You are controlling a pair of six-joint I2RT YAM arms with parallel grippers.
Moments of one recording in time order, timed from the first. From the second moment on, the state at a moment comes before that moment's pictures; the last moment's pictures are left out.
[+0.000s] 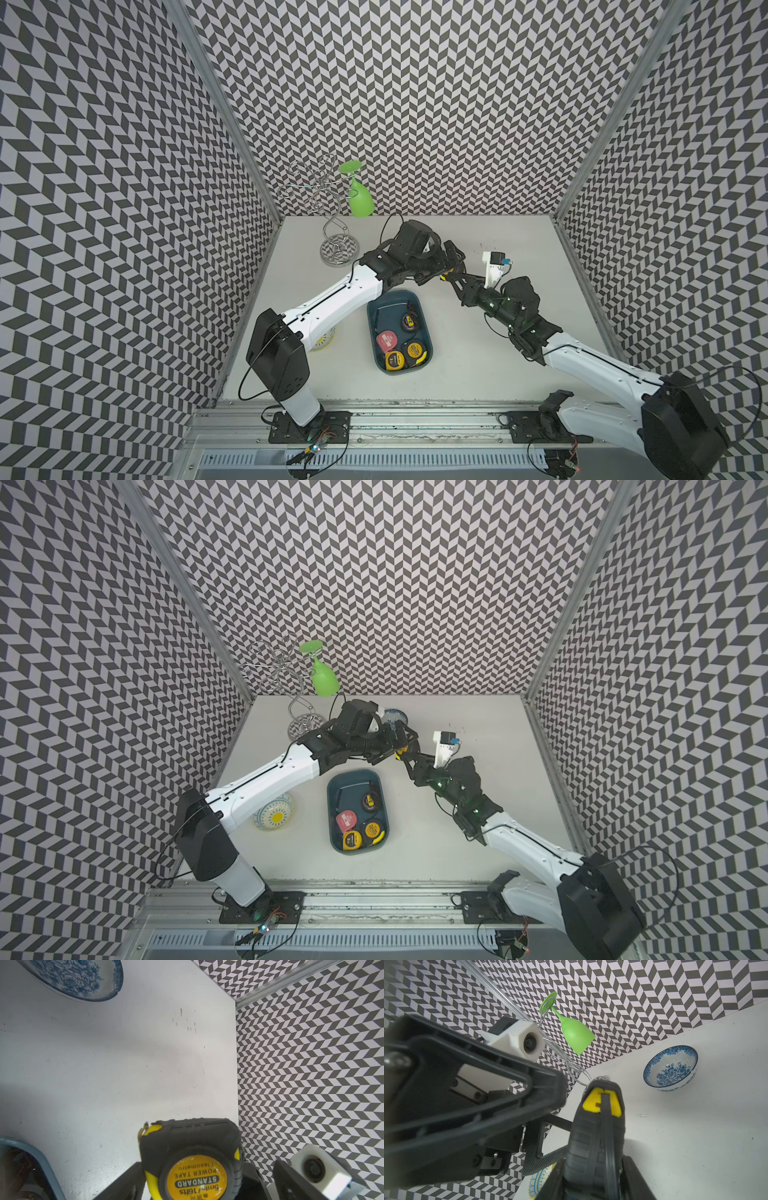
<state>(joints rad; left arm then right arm) -0.74 1.65 1.50 -0.44 0.24 -0.99 0.56 1.13 0.55 0.45 -0.15 0.72</state>
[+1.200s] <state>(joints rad) -0.67 1.43 1.16 -0.63 0.08 -0.78 0.07 1.48 0.31 0.68 -0.47 1.03</state>
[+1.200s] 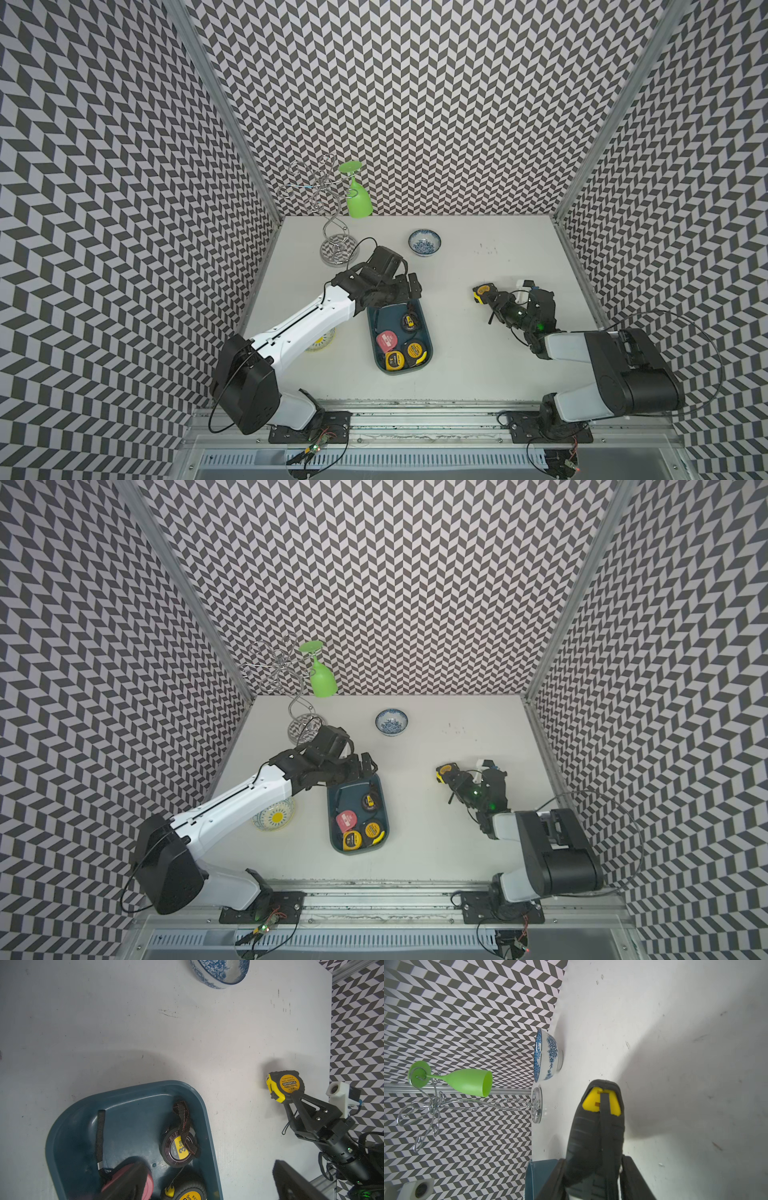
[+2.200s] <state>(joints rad) -0.67 1.42 1.13 -0.63 0.08 -0.79 0.06 1.39 0.37 0.35 -0.46 0.95</state>
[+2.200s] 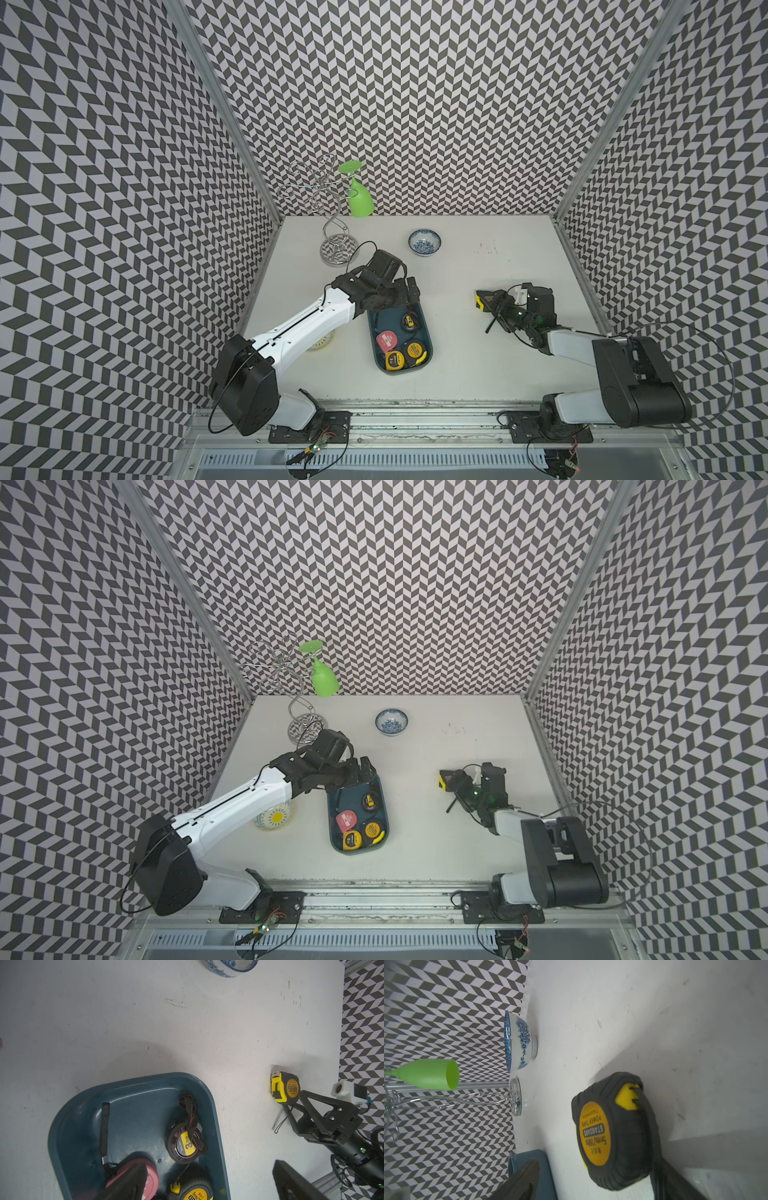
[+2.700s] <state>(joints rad) -0.71 1.54 1.13 -0.64 0.10 -0.75 0.06 1.19 0.49 -0.12 -0.31 0.80</state>
